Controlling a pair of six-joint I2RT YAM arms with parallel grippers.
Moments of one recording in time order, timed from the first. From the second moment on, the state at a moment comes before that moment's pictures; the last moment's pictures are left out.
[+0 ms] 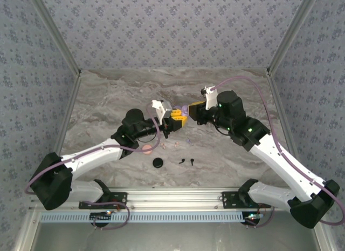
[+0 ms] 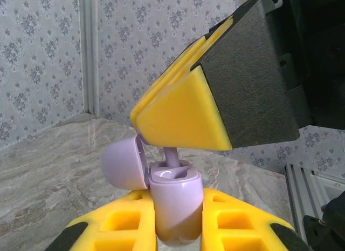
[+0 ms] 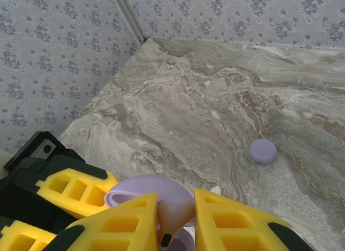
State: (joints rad) left arm -0.80 1.28 0.73 0.60 0.45 -0.17; right arm 0.67 1.07 1.11 -0.44 -0.11 0.33
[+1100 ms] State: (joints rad) left arm -0.80 1.24 0.72 0.58 0.33 -0.13; right arm 0.44 1.06 1.18 -0.60 -0.26 0.34
